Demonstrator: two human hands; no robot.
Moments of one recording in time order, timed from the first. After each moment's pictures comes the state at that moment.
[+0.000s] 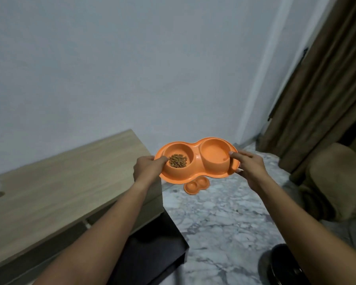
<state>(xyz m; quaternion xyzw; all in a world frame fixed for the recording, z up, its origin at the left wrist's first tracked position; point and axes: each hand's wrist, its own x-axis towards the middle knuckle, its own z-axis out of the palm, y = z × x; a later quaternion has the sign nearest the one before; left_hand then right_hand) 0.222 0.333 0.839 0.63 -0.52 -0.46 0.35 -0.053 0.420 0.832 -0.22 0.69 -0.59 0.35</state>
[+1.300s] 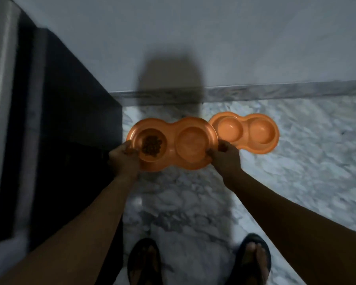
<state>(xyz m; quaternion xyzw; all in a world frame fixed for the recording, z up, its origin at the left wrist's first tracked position) 0.028 0.017 -0.003 0.85 -0.17 -0.35 0.36 -0.224 -0.029 0.018 -0.36 0.74 -0.21 0.53</state>
